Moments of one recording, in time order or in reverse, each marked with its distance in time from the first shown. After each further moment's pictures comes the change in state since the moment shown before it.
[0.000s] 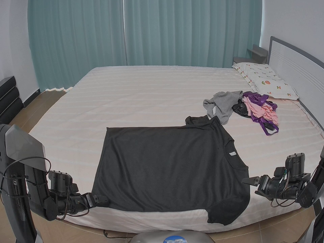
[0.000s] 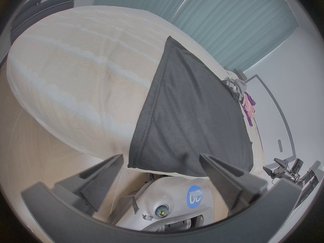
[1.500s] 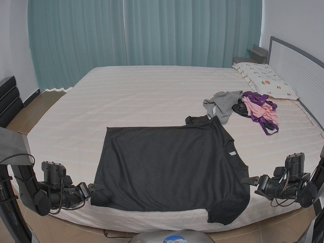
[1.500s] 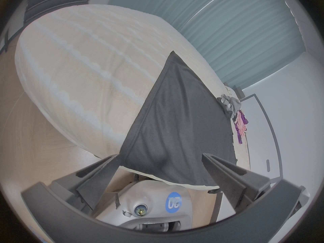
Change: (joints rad) left arm 0.003 -0.209 -0.037 0.183 -0.010 -0.169; right arm 0.000 0.000 -0.006 0.005 0.000 -0.004
